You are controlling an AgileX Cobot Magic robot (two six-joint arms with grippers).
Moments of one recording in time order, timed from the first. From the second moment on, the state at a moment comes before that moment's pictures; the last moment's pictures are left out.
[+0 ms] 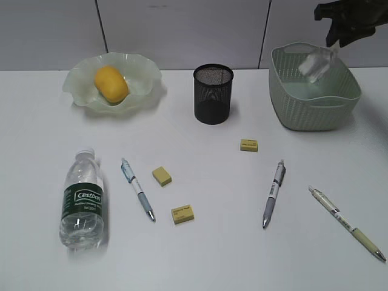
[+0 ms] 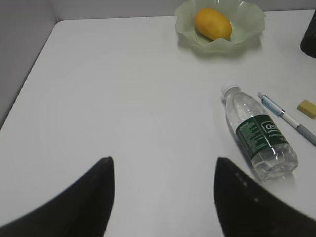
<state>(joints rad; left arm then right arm) -0.08 -0.01 -0.52 0.07 1.07 -0.06 0.05 2.22 -2.05 0.06 0.93 0.03</state>
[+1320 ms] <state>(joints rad) -0.08 -0.01 -0.52 0.07 1.07 -0.06 0.05 1.44 -1.38 0.06 1.21 -0.02</state>
